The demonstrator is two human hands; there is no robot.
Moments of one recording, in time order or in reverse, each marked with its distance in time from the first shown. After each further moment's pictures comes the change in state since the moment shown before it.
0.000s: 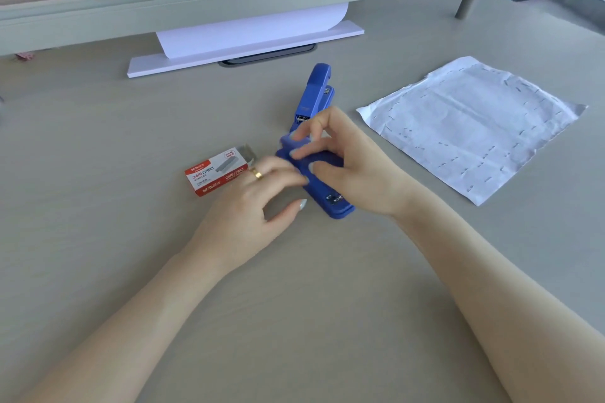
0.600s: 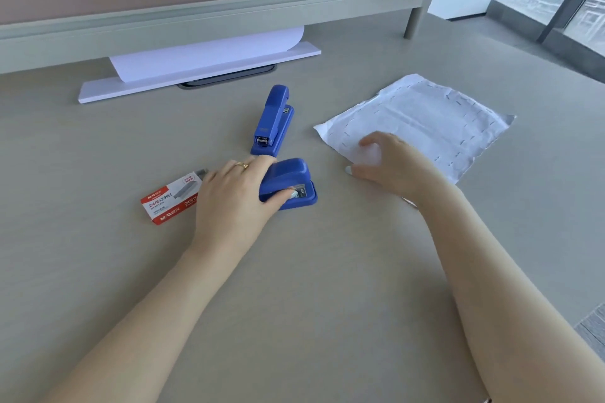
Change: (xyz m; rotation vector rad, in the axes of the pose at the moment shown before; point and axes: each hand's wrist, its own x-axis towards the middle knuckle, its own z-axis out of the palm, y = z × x) left_hand 0.046 0.013 0.032 0.379 0.183 -0.073; right_hand -0.024 0.041 -0.092 -0.585 0.306 0.584
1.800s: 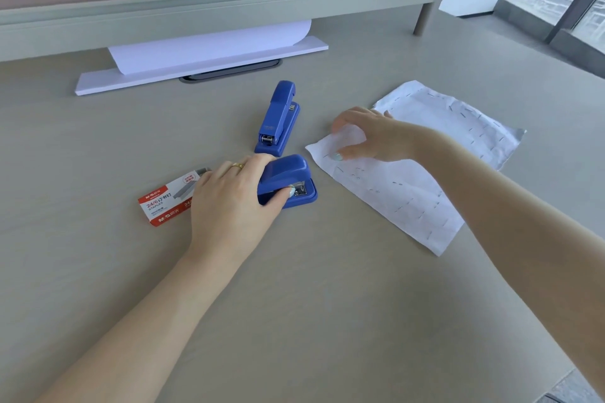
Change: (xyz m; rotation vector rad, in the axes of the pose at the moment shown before) left_hand 0.000 -0.003 0.001 -0.014 0.053 -0.059; right_hand 0.070 -0.012 -0.007 -0.250 -0.265 -0.350
